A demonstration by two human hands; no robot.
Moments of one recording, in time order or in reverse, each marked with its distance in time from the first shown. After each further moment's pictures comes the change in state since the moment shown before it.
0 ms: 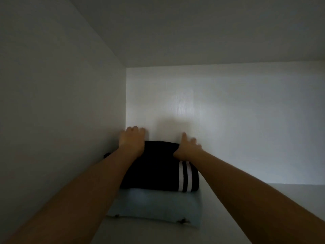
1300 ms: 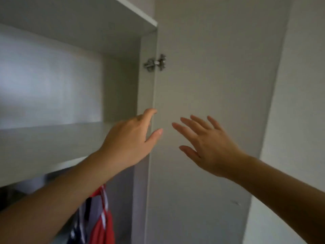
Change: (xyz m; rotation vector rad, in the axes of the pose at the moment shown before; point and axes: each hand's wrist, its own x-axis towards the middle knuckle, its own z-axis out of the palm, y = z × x) left_hand -0.548 0.295 -0.346 -1.180 0.377 0.975; right_hand -0.728 0.227 -0.299 -1.045 0.224 0.239
